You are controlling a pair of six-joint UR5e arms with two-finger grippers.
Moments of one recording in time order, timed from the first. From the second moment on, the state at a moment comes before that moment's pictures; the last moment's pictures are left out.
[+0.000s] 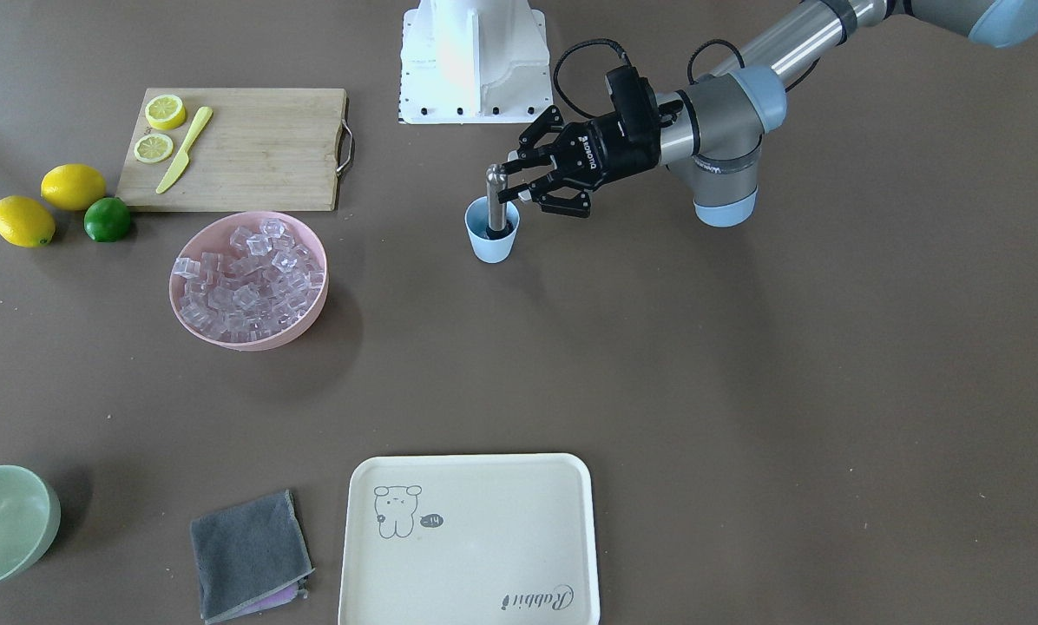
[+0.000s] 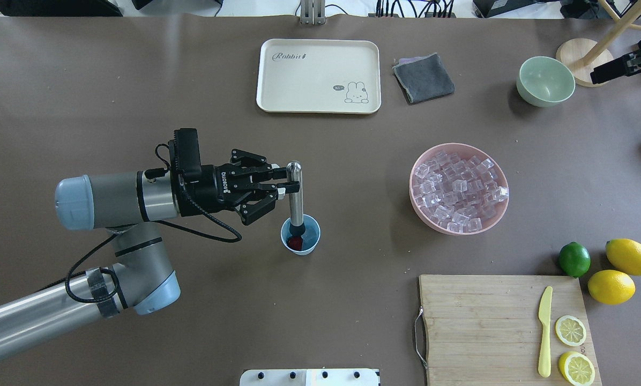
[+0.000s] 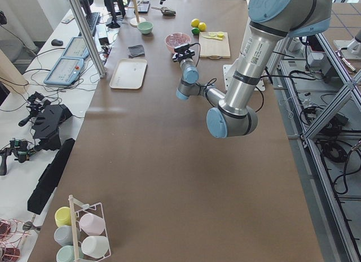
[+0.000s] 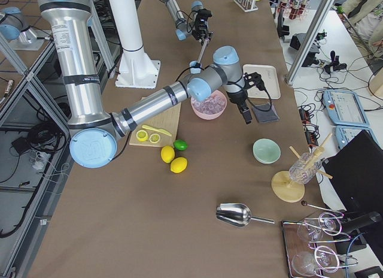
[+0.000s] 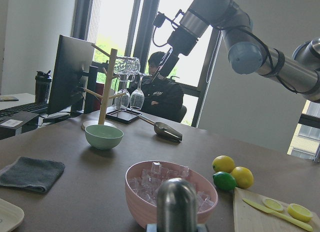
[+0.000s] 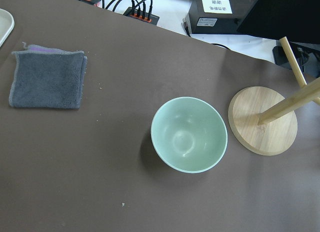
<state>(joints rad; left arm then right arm) -0.52 -2.08 -1.41 -3.38 -1.79 -0.54 1.22 -1.41 1.92 -1.38 2.02 0.39</state>
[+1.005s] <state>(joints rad) -0.54 -2.11 -1.44 -3.34 -1.79 -0.58 1.22 -1.40 1.92 -1.38 2.00 0.39</state>
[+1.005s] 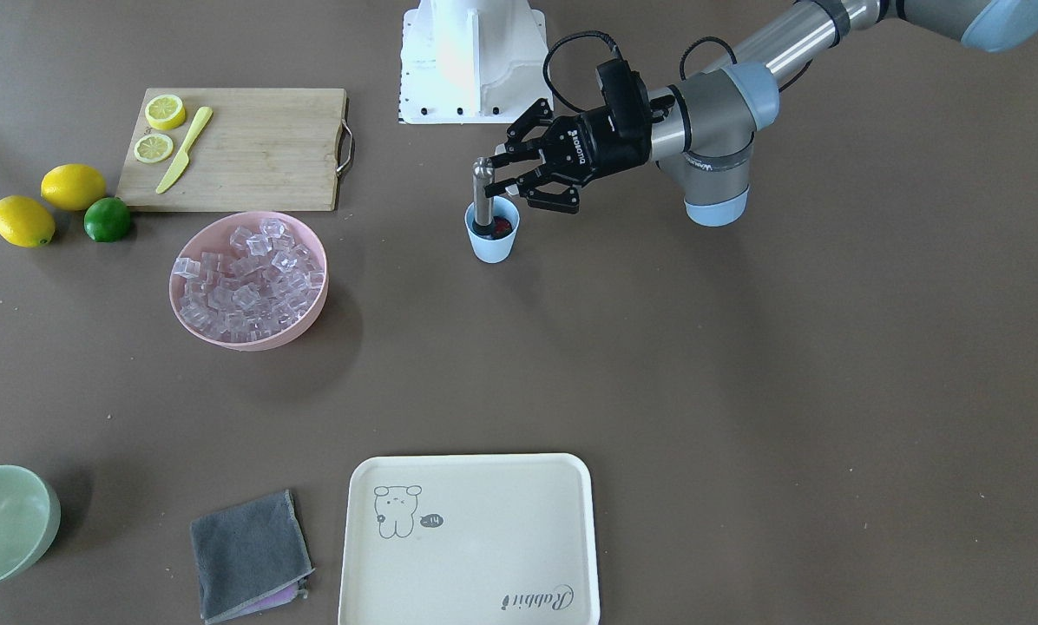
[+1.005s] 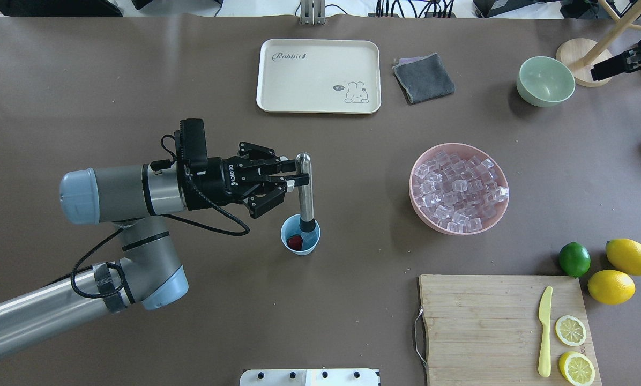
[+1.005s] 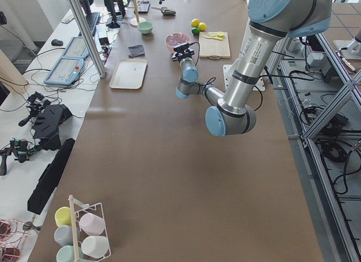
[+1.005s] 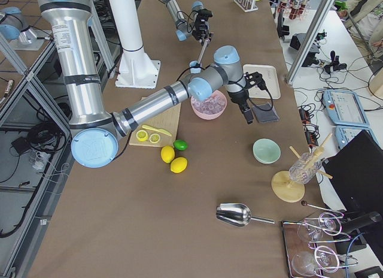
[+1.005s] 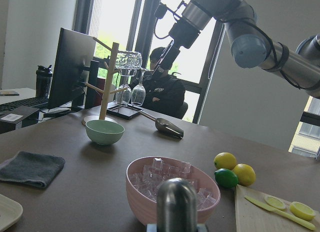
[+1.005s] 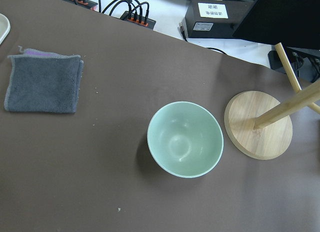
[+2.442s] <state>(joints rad) -1.13 -2.11 -1.48 -2.70 -2.27 -0.83 1.20 -1.42 1.92 -1.38 2.01 0.42</state>
